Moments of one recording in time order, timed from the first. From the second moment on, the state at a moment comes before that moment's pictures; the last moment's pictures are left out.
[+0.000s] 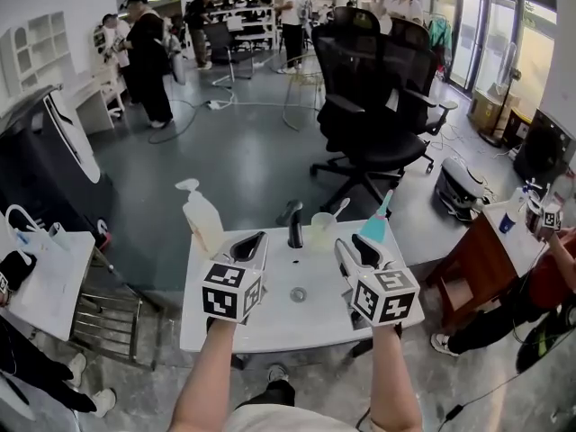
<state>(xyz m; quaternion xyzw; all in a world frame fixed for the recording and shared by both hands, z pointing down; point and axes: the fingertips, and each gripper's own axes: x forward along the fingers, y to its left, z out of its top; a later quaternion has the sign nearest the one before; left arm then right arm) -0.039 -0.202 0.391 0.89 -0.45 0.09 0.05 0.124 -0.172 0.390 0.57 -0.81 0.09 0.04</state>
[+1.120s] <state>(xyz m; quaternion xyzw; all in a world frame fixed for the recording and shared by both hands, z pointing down) -0.036 -0.384 0.417 0.89 -0.45 0.10 0.05 0.124 -0.355 0.395 0.59 -0.80 0.09 0.07</state>
